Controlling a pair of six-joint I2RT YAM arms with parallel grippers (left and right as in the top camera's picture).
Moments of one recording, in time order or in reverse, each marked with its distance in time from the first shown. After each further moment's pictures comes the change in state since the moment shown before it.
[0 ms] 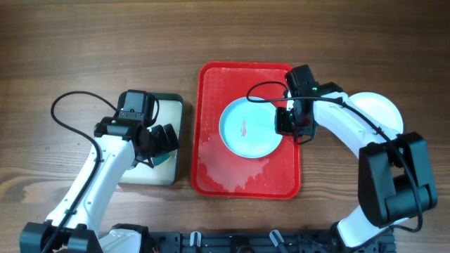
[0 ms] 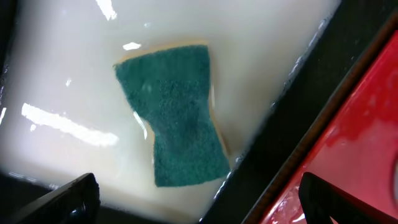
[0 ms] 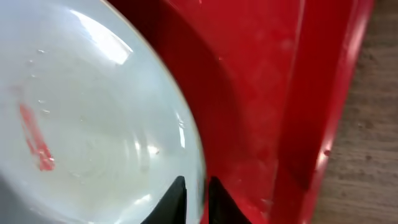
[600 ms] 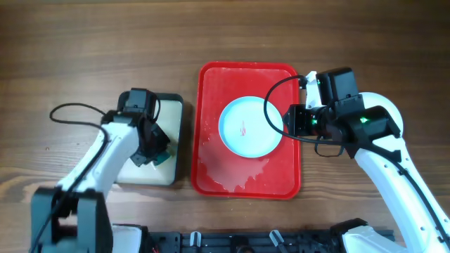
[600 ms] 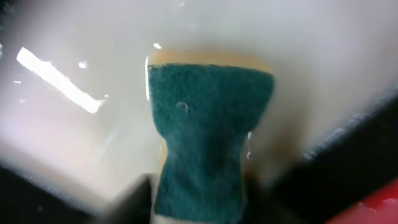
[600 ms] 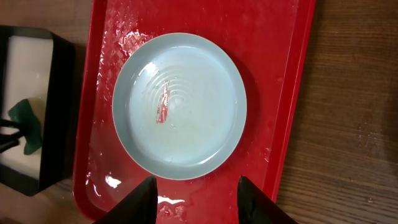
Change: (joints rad) left arm 0.025 0.158 0.000 0.039 -0.024 -0.271; right arm 0.000 -0.507 -0.007 -0.127 -0.031 -0.082
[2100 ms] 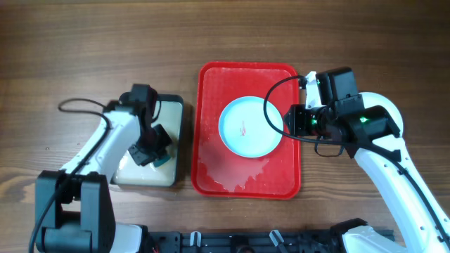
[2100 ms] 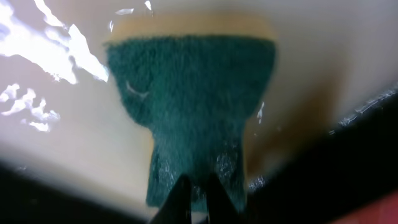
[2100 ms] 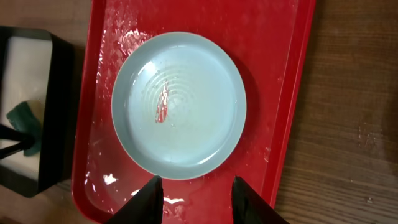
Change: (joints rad) left arm 0.002 0.080 0.033 -0.050 0.093 0.104; right arm 0.000 0.002 0.000 -0.003 0.000 -0.004
